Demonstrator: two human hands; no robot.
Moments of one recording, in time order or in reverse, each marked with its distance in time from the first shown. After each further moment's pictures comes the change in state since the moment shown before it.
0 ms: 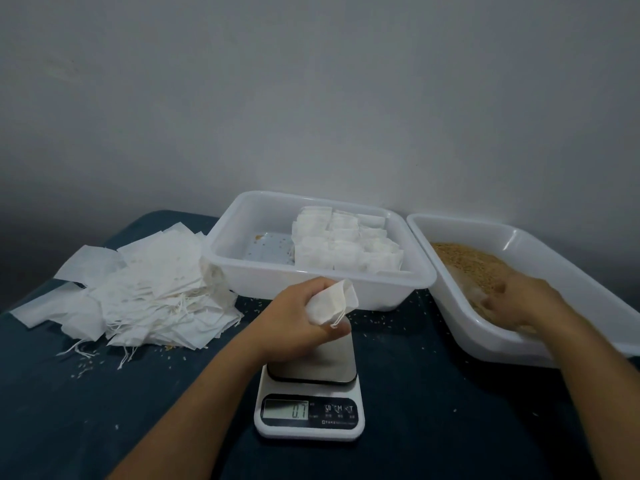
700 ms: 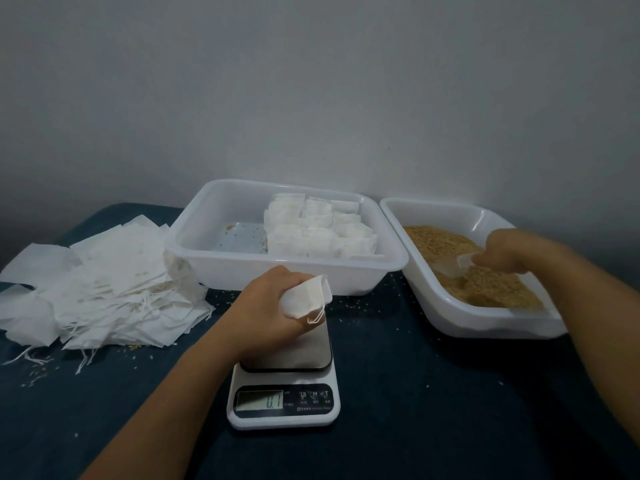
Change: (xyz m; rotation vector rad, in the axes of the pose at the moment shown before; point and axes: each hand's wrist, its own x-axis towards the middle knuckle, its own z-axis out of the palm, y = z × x) left_hand -0.001 -0.001 0.004 0.234 0.062 0.088; right_hand 0.042 0.028 -0.038 -0.026 -0.038 0.010
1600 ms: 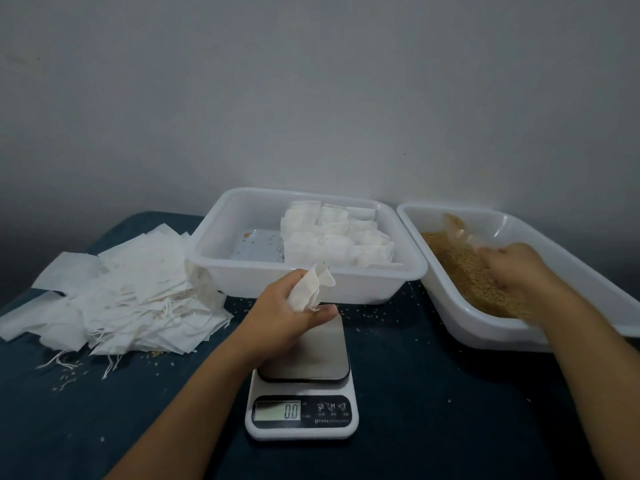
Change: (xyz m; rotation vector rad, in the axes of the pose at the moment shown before) left_hand 0.001 0.003 0.000 -0.424 0.039 -0.220; right_hand -0.012 -0.026 0.040 0.935 0.166 0.117
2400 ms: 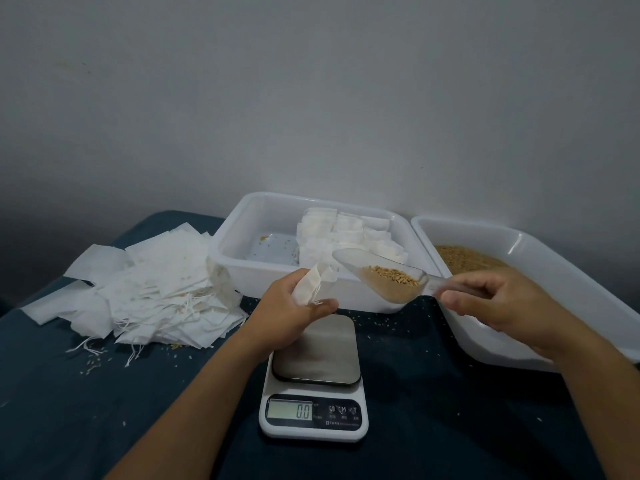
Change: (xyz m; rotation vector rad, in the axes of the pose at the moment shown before) left_hand 0.007 -0.011 -0.010 -0.102 0.072 -0.028; right_hand -0.141 -0.051 -0.022 0.183 -0.552 -0.582
